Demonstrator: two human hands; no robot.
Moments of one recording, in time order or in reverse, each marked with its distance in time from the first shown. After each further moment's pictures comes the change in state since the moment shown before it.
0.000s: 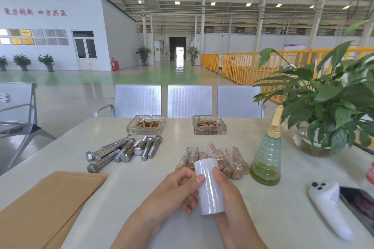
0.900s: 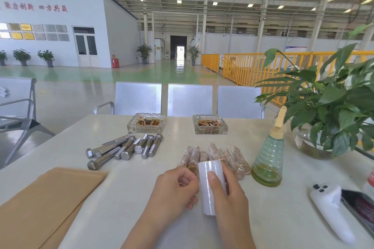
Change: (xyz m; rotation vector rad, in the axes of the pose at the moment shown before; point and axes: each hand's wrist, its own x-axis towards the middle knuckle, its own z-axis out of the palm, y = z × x) left_hand 0.000 -0.008 0.006 0.267 0.323 0.134; right_hand 0.001 0.018 -0.012 -0.599 0.293 -0.324
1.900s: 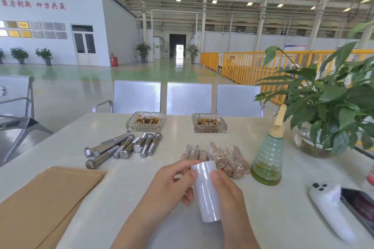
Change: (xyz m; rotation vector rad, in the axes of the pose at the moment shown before) left_hand 0.002 0.005 -0.012 -0.184 -0.200 0.123; right_hand -0.001 -0.004 -0.007 0.131 -0.265 -0.019
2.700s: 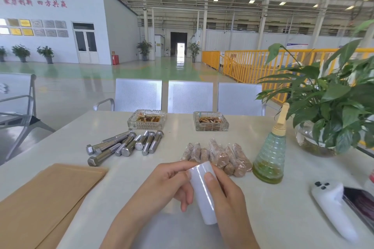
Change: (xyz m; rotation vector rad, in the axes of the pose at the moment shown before) left_hand -0.006 0.009 -0.018 0.016 -0.180 -0.039; right_hand -0.005 -0.001 0.004 -0.166 0.033 -0.036
